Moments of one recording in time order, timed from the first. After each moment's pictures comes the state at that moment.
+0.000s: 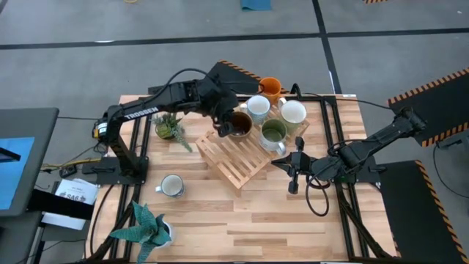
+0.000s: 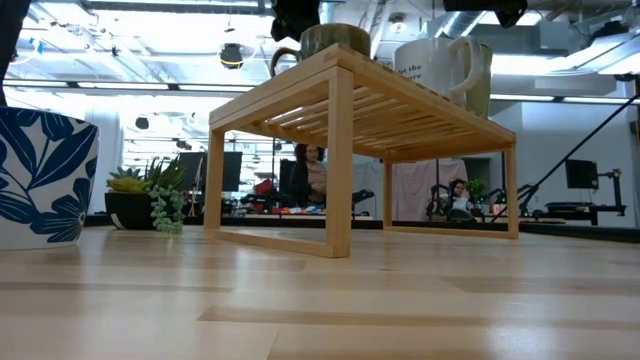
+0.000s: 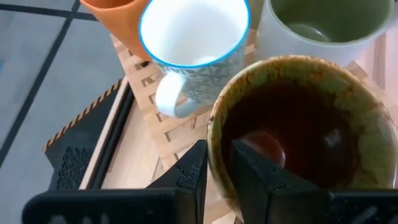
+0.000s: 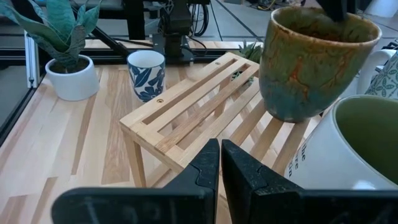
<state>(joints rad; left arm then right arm) 0.25 1.72 1.90 -0.93 -0.15 0.07 0.47 1.04 0.81 -0.20 0.67 0.21</state>
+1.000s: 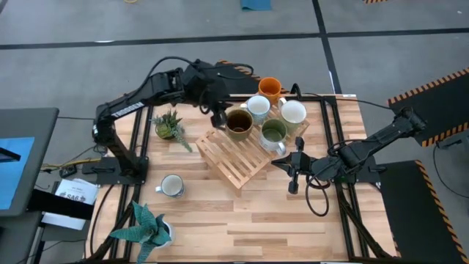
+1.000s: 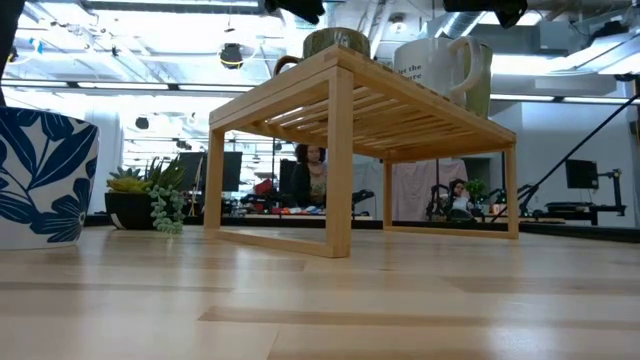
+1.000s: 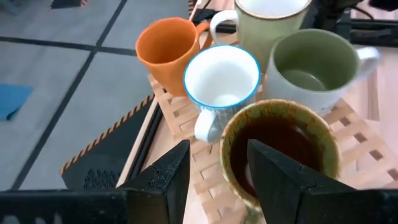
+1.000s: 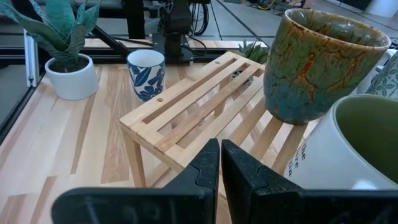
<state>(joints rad) 0.27 1.68 2.04 -0.98 -0.17 0.11 0.47 1.04 0.81 -0.21 0.67 0.21</state>
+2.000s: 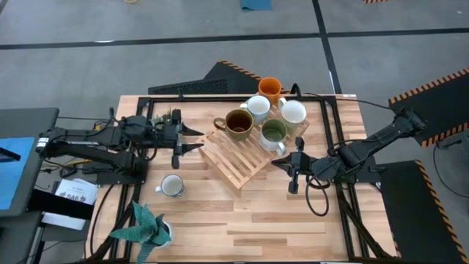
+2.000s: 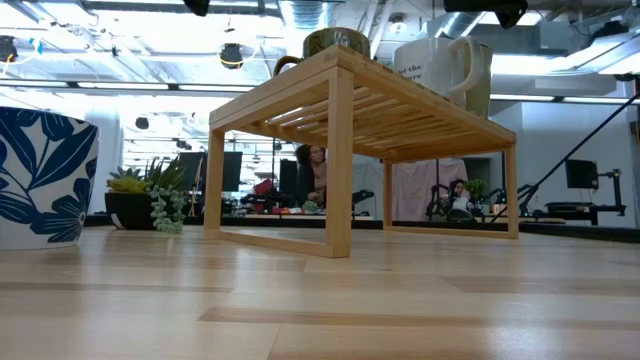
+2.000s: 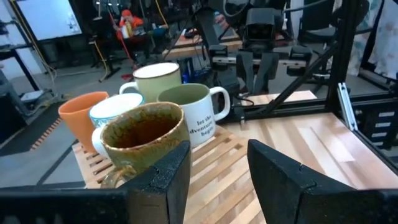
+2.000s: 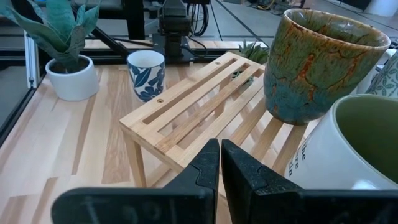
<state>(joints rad) 0.01 0.83 0.77 0.03 -0.09 0.14 0.47 1.04 0.81 -0.21 0.67 0.21</state>
